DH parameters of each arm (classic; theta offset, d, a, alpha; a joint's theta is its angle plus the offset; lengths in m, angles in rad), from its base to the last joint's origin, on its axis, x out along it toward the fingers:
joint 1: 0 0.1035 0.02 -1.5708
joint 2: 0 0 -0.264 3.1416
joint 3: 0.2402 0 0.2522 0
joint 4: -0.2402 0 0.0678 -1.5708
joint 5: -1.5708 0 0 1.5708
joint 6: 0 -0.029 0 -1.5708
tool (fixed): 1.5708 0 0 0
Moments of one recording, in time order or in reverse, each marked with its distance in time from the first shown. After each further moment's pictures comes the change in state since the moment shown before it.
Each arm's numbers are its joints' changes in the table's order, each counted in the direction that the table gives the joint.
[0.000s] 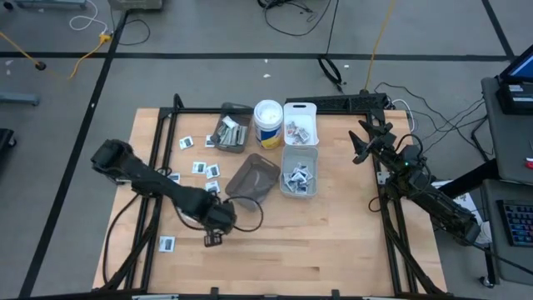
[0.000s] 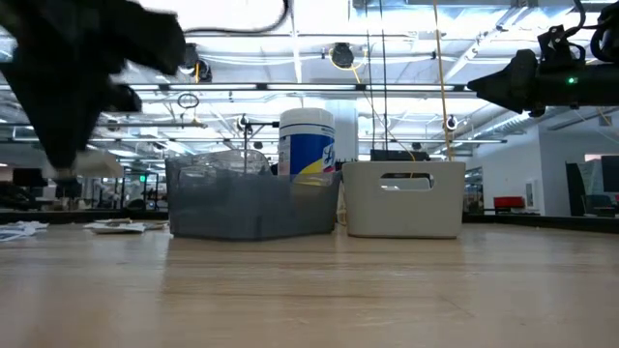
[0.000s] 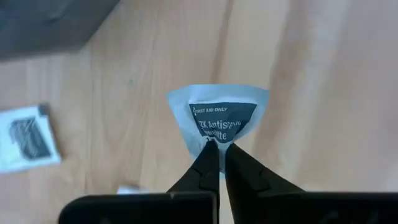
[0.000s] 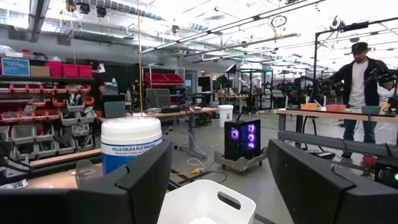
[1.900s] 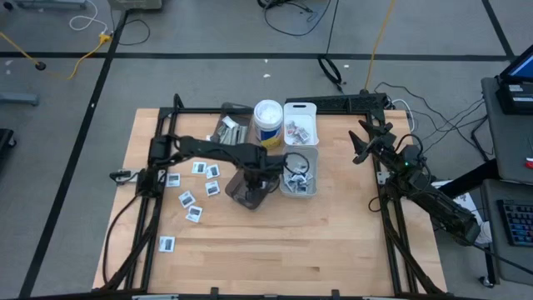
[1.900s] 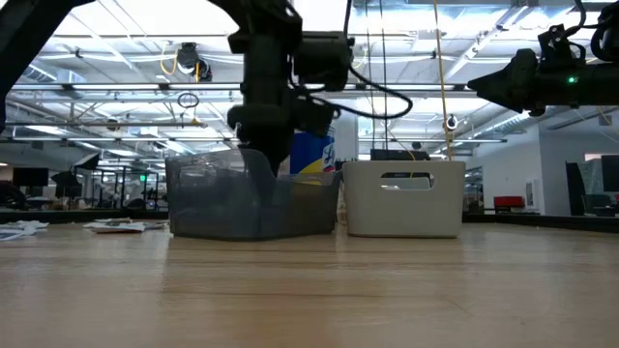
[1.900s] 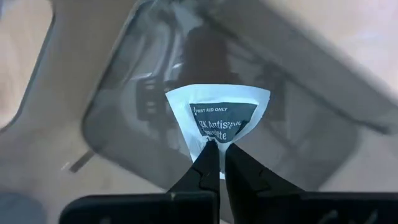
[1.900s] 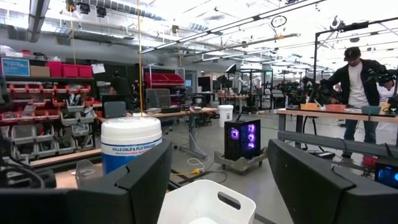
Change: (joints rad) left arm 0.510 0.463 0.506 -0.114 0.009 -0.702; right arm 0.000 0.000 0.000 0.000 0.000 0.000
